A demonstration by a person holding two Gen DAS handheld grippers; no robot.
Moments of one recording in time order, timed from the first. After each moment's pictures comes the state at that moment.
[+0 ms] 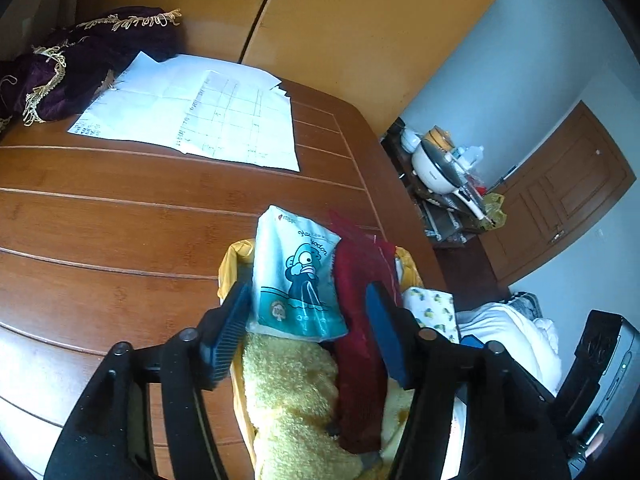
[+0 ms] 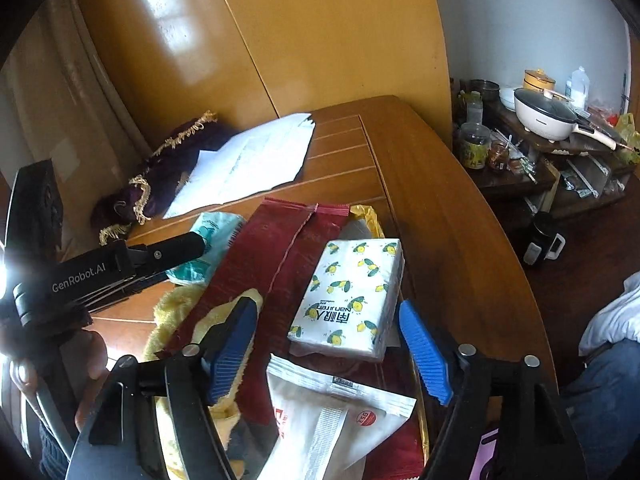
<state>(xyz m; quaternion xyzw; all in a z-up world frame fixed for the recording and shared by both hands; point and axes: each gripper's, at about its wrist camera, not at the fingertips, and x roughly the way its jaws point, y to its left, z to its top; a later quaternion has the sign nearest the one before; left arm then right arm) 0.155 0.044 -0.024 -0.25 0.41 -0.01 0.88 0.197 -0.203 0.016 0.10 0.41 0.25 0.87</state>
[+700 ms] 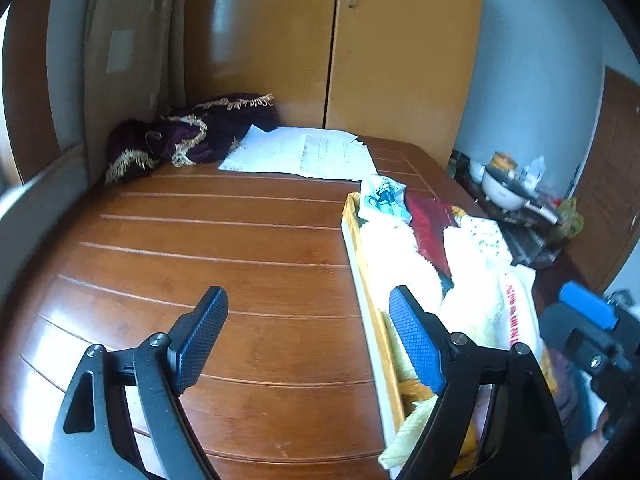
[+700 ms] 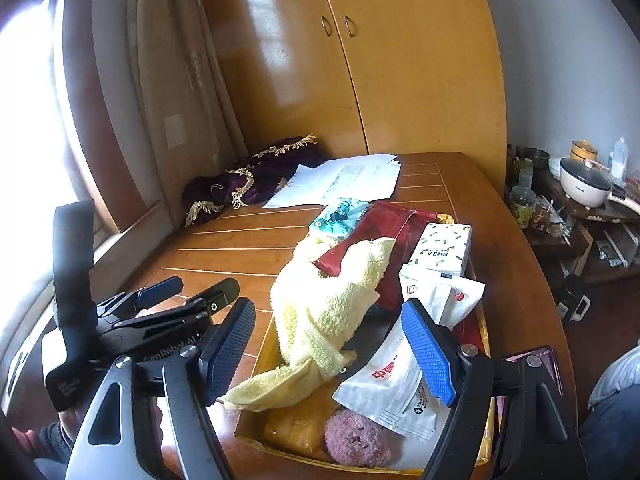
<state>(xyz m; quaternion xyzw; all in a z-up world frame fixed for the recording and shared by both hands) -0.001 -0.001 -0.009 -0.09 0.31 0.18 0.93 0.060 -0.203 0.051 0.06 0.29 0.36 0.89</state>
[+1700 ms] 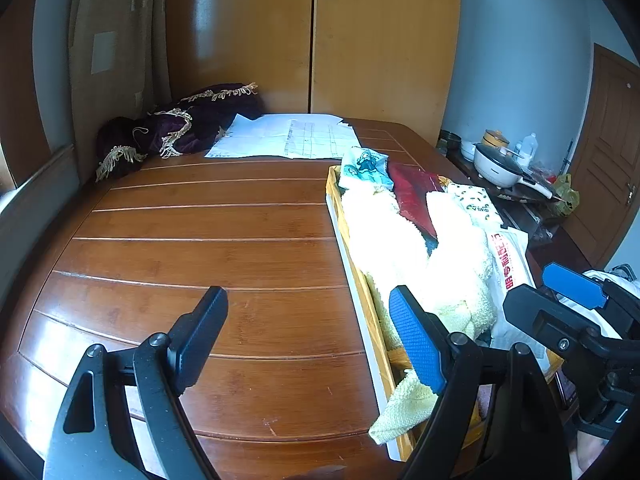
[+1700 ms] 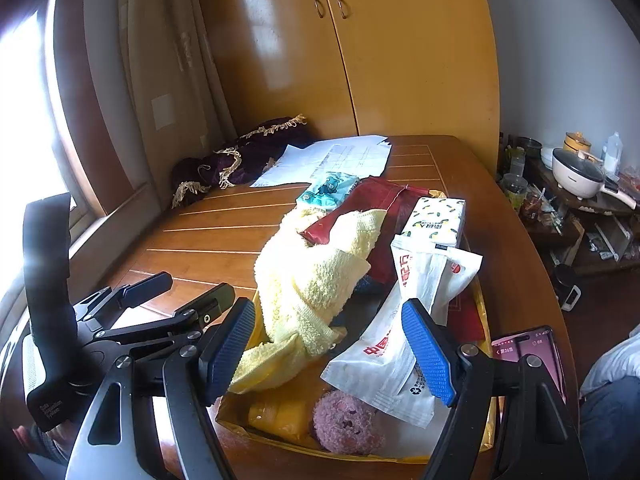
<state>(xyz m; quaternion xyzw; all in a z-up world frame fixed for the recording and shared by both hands) -0.010 -0.018 -0.023 -0.08 0.33 0.16 0.93 0.061 -0.205 0.031 0.04 0.32 0.34 0.88</state>
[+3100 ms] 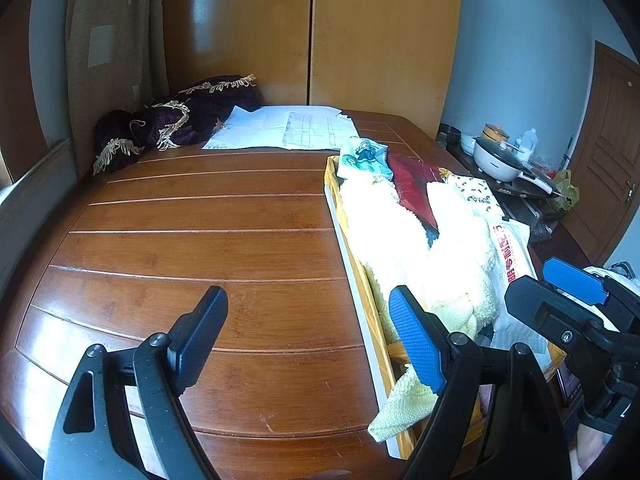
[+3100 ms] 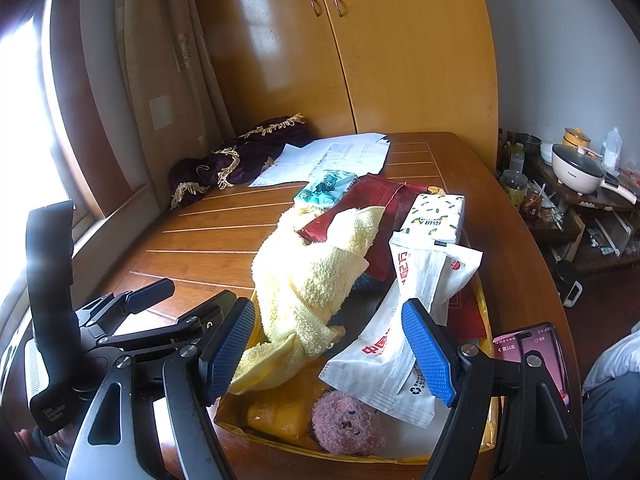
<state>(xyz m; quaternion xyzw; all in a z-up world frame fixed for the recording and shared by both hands) -0.008 -0.019 -0.028 -0.08 0.34 0.15 0.92 0.063 -0.206 0.029 0.05 0.32 0.34 0.88</state>
